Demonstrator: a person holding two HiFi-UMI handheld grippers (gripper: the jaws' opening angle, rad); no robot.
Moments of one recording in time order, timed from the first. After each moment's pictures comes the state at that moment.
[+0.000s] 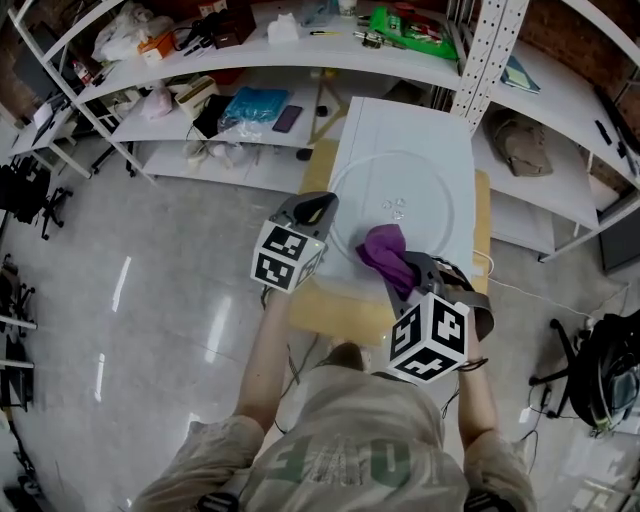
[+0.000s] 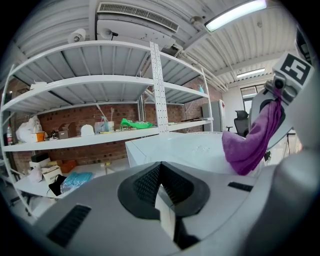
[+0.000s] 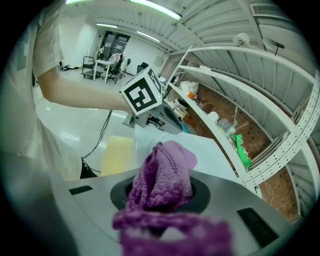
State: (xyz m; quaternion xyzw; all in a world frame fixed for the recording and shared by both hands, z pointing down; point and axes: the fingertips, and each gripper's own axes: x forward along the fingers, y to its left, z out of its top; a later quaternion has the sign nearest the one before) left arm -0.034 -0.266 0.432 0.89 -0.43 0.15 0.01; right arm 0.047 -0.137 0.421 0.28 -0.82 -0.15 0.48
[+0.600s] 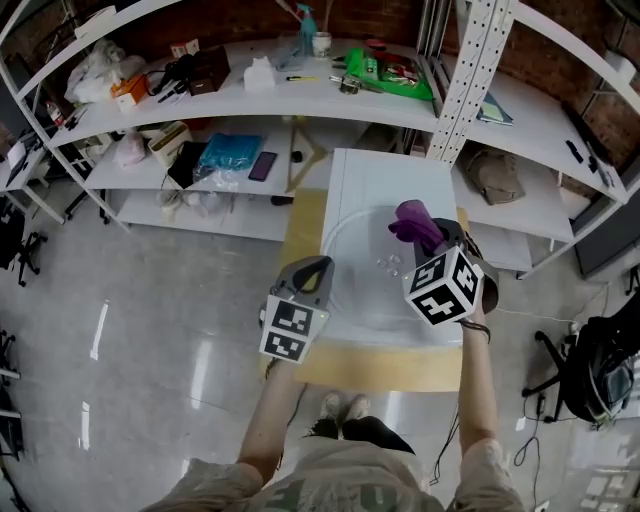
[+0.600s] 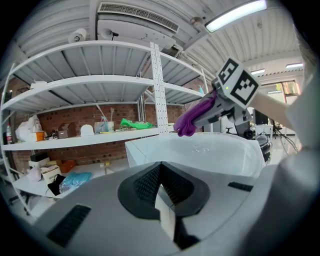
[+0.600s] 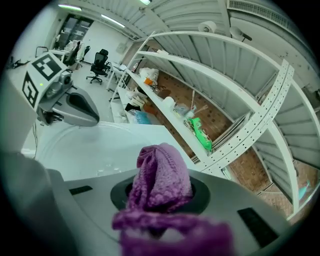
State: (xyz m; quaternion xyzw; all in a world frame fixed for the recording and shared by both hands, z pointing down) left arm -0.033 -0.260 0.438 0.89 -0.43 0.15 0.02; right arm 0.114 -0.295 0.379 0.48 -0.73 -0.12 0.46
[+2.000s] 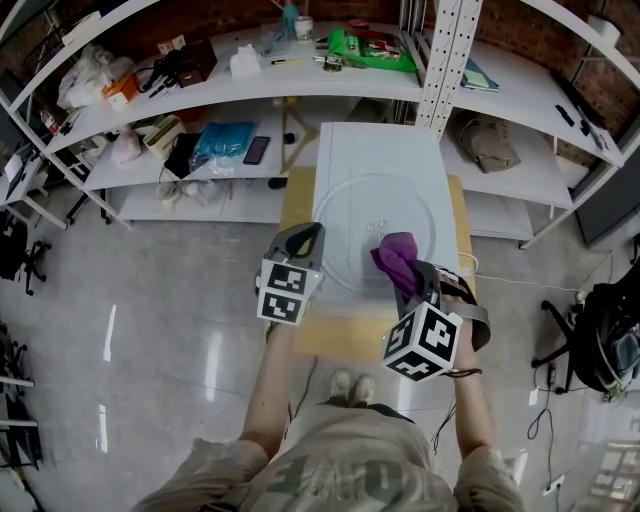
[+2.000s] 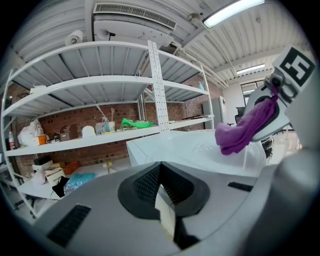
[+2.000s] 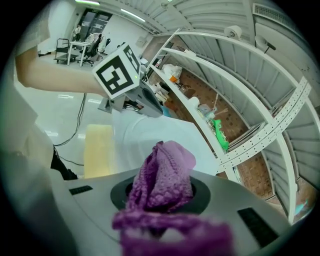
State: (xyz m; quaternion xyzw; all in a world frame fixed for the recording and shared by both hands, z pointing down) left arm -0.034 -0.265 0.438 0.88 -0.44 0.17 0.01; right arm 0.081 -0.157 0.422 0.40 -0.74 -0.13 0.53
